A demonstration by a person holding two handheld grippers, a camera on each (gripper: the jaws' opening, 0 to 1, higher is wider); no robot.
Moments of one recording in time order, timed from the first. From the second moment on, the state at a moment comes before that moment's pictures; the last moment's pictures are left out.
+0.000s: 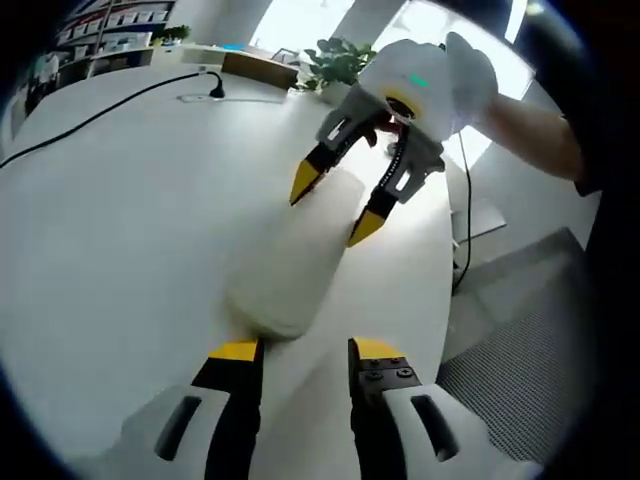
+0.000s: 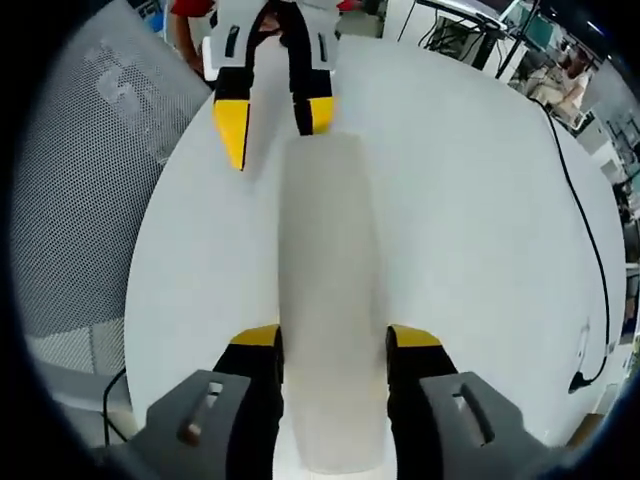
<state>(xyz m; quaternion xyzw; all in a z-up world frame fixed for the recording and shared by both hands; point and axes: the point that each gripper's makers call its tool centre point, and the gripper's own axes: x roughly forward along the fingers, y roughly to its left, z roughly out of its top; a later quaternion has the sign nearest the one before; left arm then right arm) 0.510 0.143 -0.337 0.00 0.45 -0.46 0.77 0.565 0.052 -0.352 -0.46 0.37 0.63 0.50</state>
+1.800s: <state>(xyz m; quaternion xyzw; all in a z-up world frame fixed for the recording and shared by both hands) 0.494 0.164 -0.330 0.00 0.45 -0.45 0.77 0.563 0.048 -0.306 -0.34 0.38 0.62 0.60</state>
